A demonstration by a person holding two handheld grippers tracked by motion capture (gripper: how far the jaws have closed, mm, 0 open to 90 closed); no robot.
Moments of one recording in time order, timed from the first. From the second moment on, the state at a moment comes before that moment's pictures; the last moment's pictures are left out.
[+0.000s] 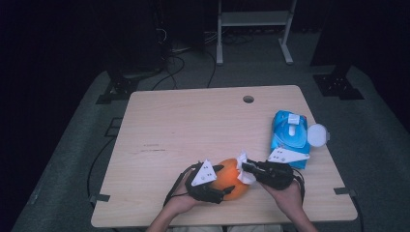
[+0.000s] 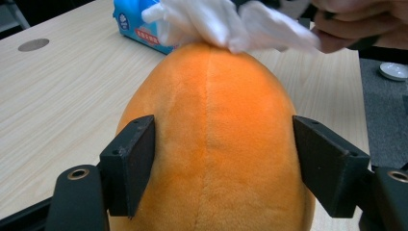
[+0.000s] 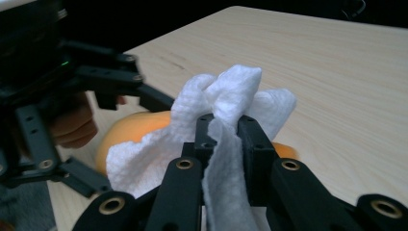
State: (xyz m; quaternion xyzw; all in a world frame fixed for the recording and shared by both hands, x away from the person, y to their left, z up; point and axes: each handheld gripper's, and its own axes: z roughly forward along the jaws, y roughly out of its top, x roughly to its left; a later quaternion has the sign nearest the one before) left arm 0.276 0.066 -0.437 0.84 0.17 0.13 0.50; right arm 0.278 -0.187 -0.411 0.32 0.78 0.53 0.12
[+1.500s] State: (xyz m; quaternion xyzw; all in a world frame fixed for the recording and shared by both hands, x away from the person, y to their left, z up) left arm 0.280 0.070 -0.435 0.83 0.20 0.13 0.51; right arm 0.268 -0.179 -0.406 0.30 0.78 0.53 0.16
